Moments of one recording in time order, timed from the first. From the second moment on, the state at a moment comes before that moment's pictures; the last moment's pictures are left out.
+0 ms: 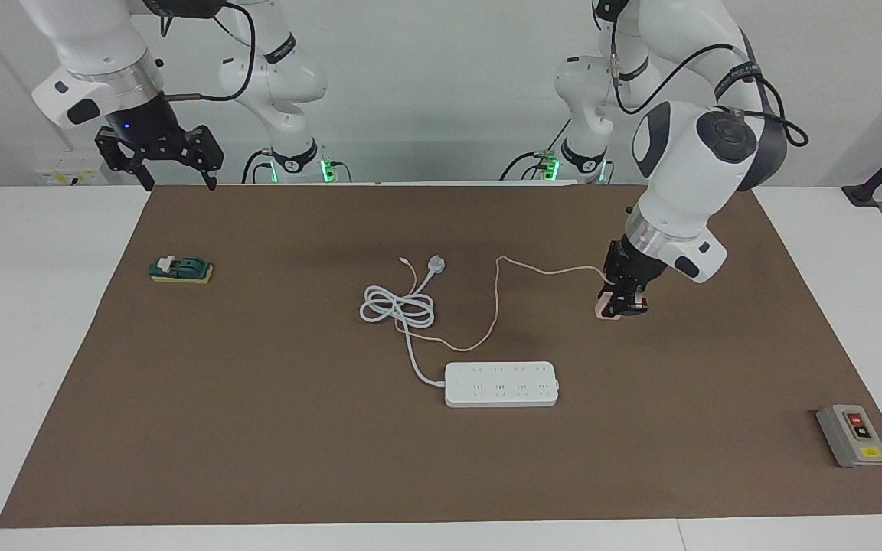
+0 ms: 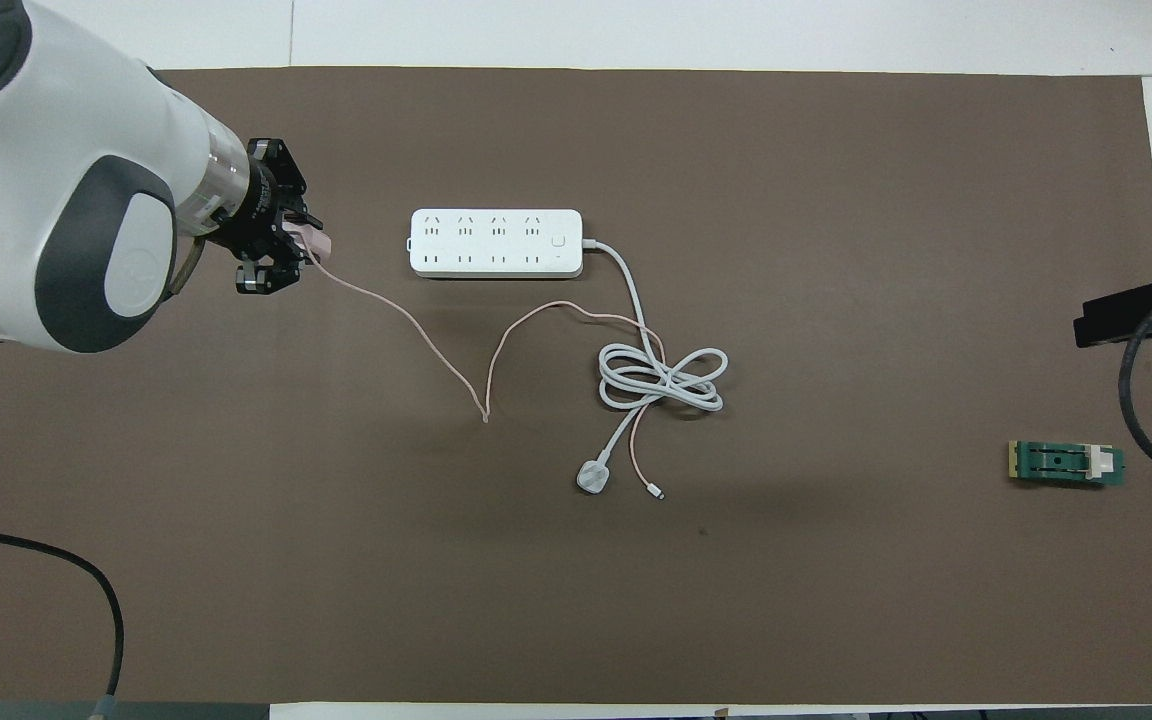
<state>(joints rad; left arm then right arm) -0.29 0.27 -0.01 -1.57 -0.09 1.88 -1.73 -0.01 -0.07 0.00 -1.58 -0.02 1.49 -0.03</state>
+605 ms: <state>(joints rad) -0.36 0.38 0.00 -1.57 -0.08 2.01 -1.93 -0.01 -0.07 0.00 -1.58 -0.02 1.49 -0.03</state>
